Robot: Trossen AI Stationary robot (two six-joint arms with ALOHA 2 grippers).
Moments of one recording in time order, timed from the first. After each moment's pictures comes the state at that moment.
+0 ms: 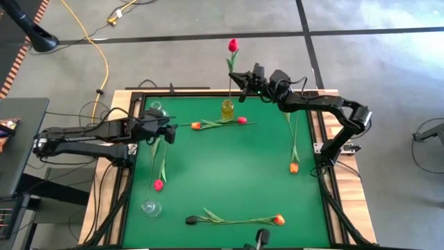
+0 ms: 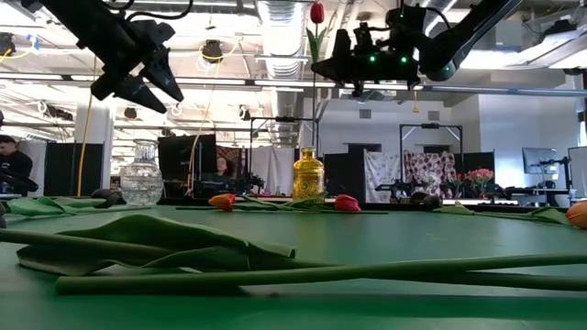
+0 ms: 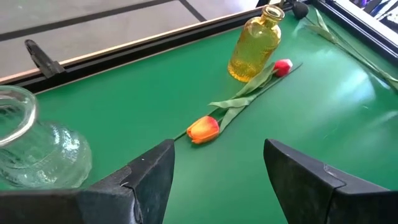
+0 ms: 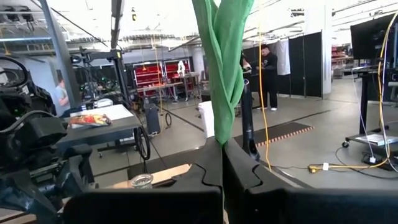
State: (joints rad) left arm 0.17 0.78 0.65 -0.56 -0.48 -0.66; right arm -0.60 1.62 0.97 0.85 -0.20 0.16
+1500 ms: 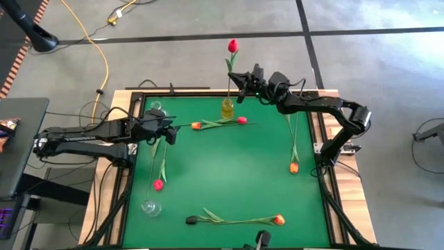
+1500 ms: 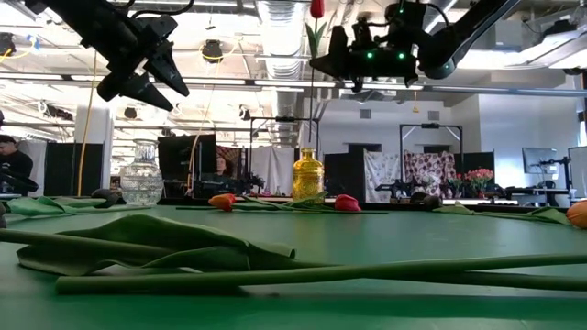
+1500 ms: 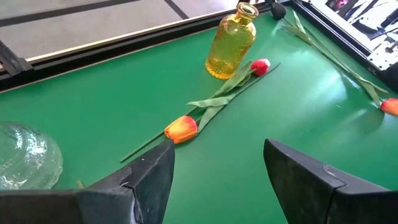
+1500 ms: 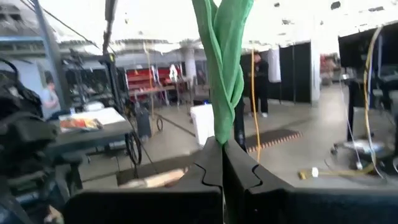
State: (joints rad) left arm 0.17 0.79 0.65 -0.52 -0.41 -0.66; right arm -0.57 1.62 0.98 0.87 -0.13 0.13
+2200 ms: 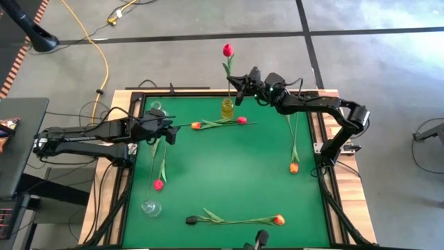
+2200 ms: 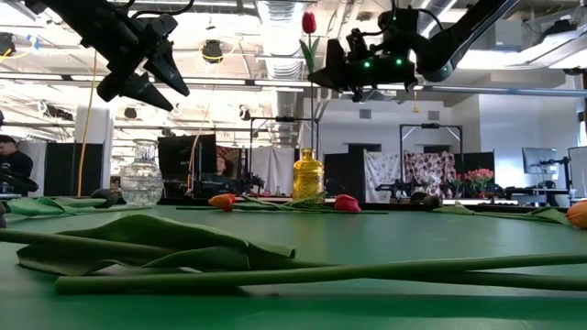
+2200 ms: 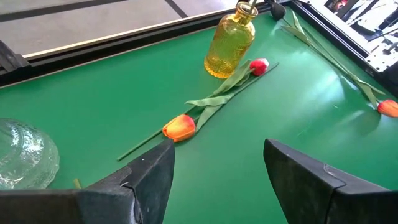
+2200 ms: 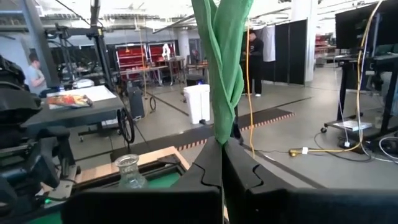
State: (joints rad) left arm 0.17 0.79 0.65 -0.52 -0.40 -0.68; right arm -0.56 1.64 0.98 0.79 -0.10 0.10
